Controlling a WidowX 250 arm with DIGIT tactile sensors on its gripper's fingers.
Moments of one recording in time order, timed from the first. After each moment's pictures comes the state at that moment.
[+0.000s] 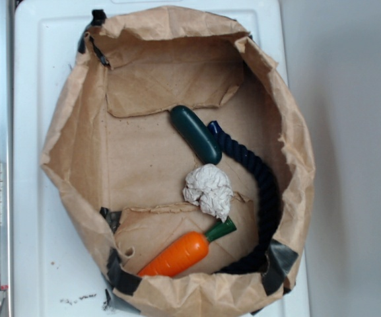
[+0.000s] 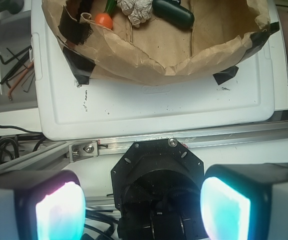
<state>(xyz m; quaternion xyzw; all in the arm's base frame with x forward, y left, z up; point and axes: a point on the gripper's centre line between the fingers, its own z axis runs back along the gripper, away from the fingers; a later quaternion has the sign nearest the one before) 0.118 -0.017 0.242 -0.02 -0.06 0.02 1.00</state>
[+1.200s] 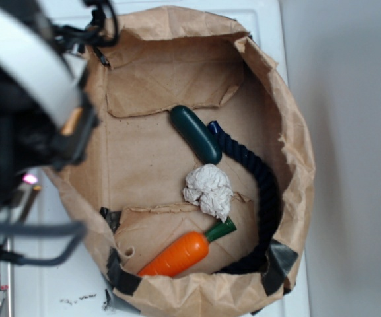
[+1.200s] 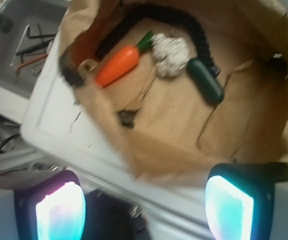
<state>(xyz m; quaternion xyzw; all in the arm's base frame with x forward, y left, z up) 0.212 0.030 0.210 0.00 -0.09 -0.19 0.98</state>
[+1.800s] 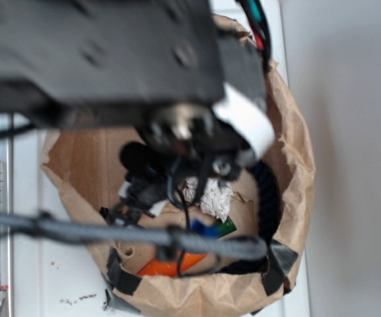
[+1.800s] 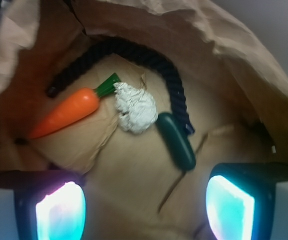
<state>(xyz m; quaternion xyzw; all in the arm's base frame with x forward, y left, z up) 0.284 0.013 0.154 0.05 -0.11 -0.31 0.94</state>
